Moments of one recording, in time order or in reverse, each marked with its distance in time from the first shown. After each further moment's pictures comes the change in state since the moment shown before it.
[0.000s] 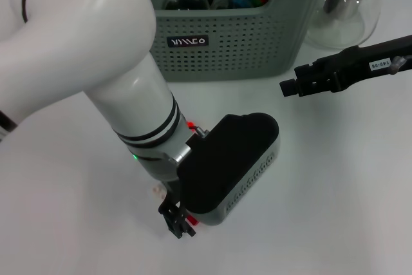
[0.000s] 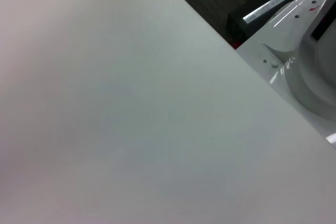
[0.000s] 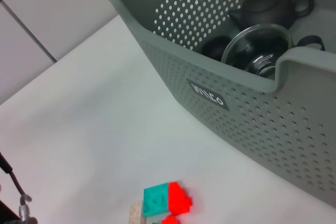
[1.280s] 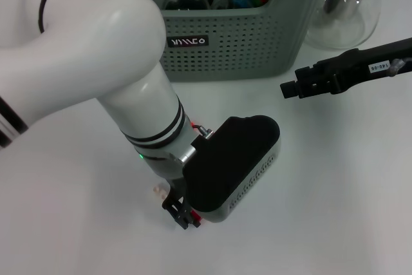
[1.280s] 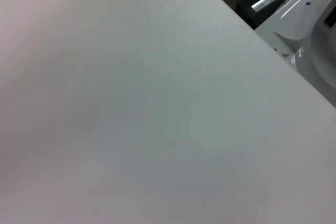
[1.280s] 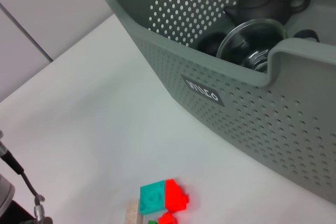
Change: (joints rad) left arm -0.022 0.000 0.027 -0.078 0.007 -0.084 0.007; right arm 0.003 -0.005 0.000 0.029 0.000 0.017 -0.008
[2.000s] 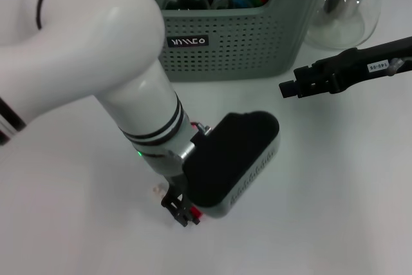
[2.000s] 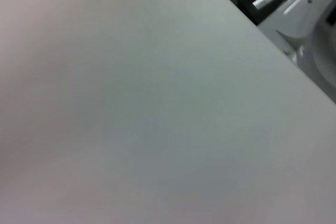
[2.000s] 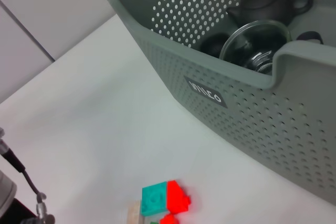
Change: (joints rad) left arm 0.002 -0.001 -0.014 0.017 0.011 0.016 -0.019; right arm 0.003 0.001 0.000 0.000 0.000 -0.001 -0.002
